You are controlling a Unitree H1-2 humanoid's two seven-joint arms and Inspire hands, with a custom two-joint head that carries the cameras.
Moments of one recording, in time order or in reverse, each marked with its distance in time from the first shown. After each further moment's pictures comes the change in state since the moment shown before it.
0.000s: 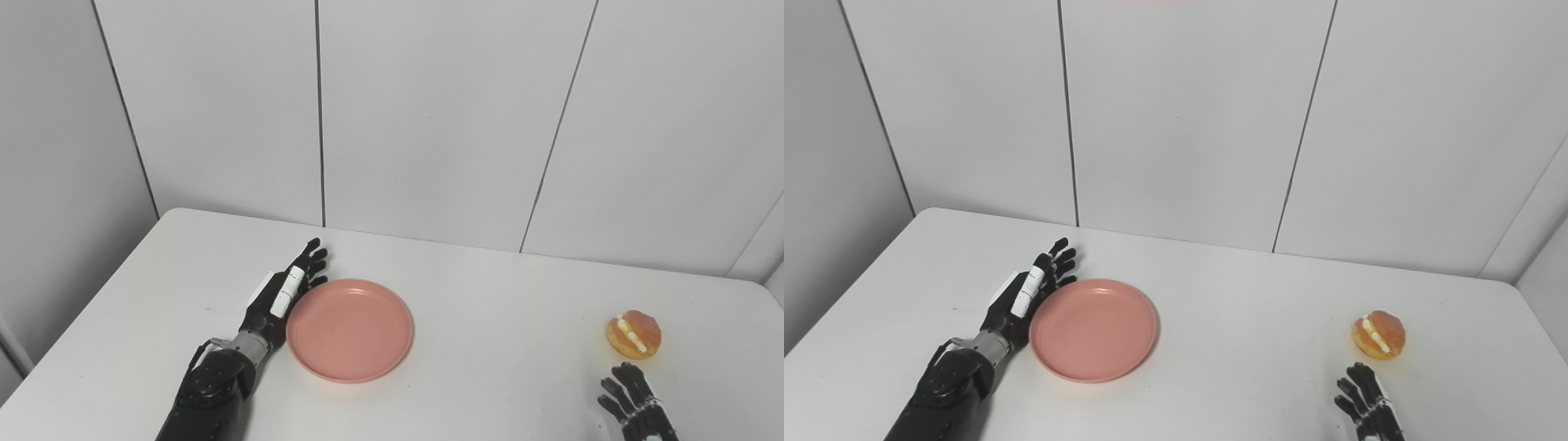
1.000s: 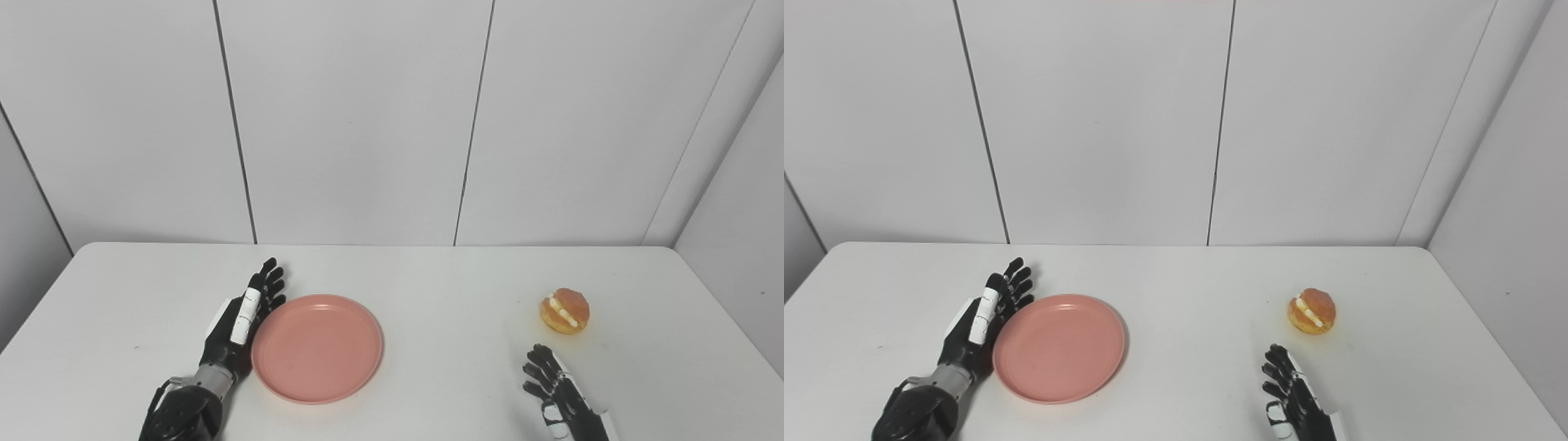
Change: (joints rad) left arm 0.014 -0.070 -0.028 -0.081 -0.020 0.092 0.027; right arm 0.000 0.056 0.035 -0.038 -0.192 0.072 -0.064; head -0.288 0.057
